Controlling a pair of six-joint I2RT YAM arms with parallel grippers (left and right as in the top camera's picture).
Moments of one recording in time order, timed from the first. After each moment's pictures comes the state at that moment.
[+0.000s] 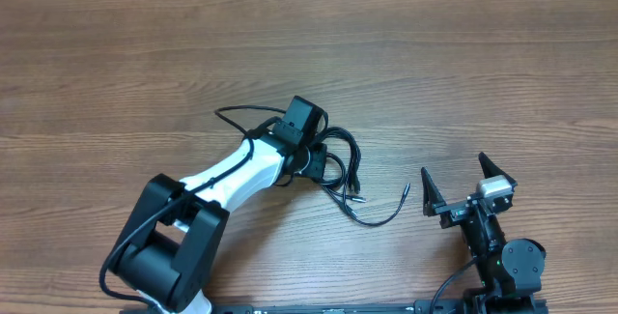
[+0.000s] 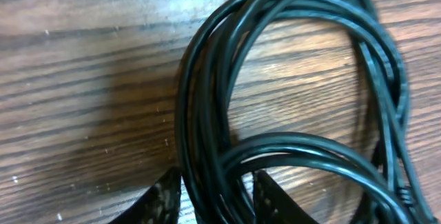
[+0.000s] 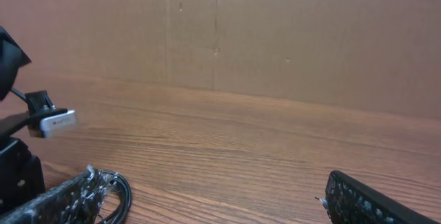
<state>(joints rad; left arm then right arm) -0.55 1.81 1.02 -0.42 0.11 -0.41 0.07 0.01 0.02 -0.02 -0.18 -0.03</state>
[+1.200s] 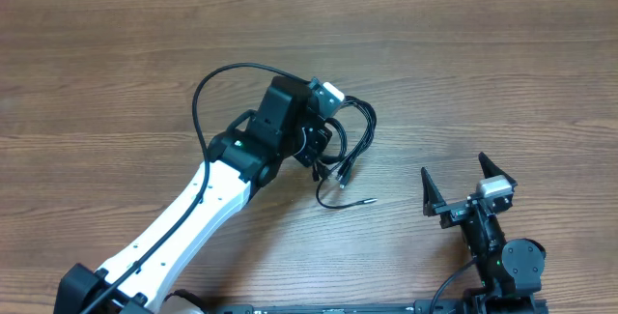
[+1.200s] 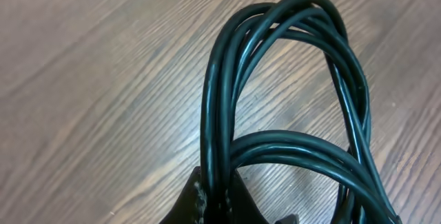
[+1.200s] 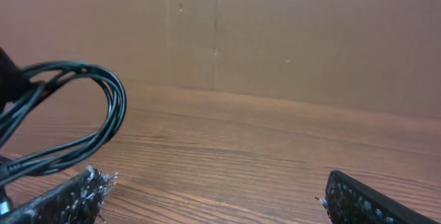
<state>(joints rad) -0.56 1.46 1.07 -0.43 0.10 0.16 0.07 0.01 0.02 -0.02 -0.18 -0.04</state>
